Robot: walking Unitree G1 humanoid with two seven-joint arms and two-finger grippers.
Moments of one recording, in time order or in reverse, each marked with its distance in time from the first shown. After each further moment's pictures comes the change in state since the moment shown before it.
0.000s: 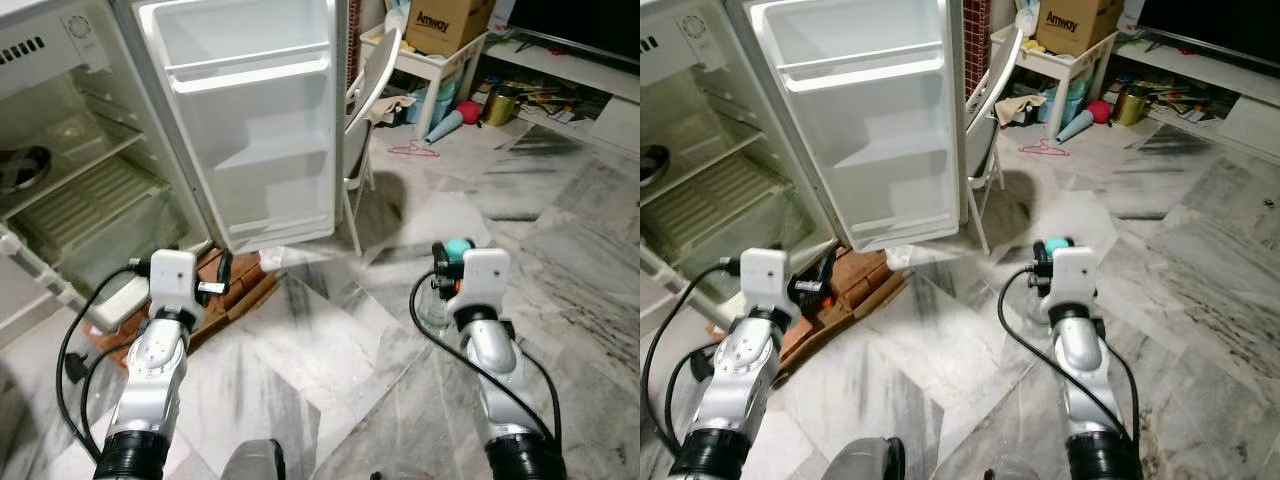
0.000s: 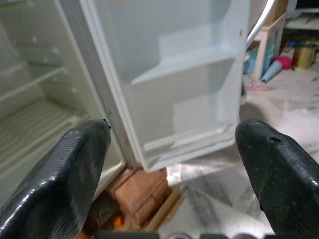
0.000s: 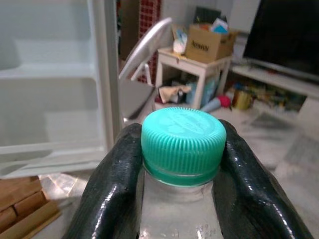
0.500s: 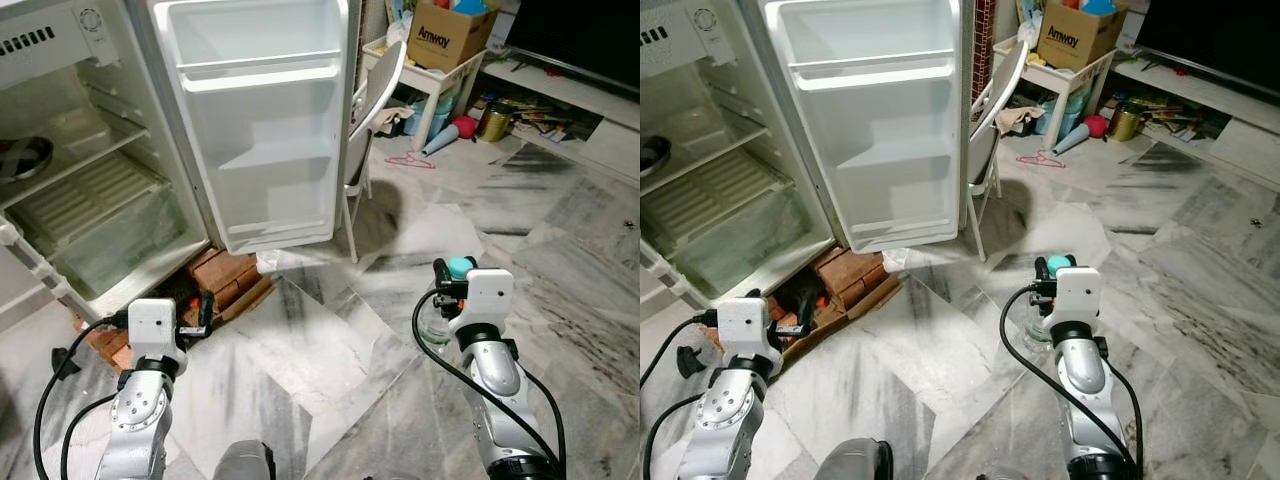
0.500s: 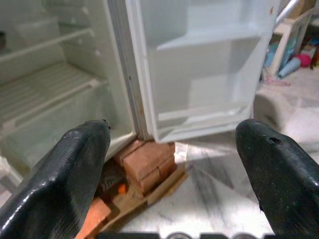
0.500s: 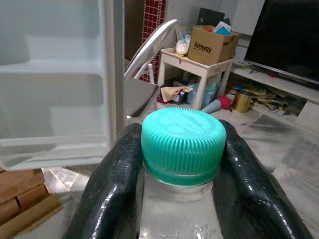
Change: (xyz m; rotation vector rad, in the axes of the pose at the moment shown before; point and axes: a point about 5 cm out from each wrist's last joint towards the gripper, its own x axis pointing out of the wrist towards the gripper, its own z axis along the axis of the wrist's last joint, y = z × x) left arm -0.043 0.009 -0.025 -0.039 0.042 0.075; right arm -0.016 -0.007 -0.007 -0.004 0.009 -0.005
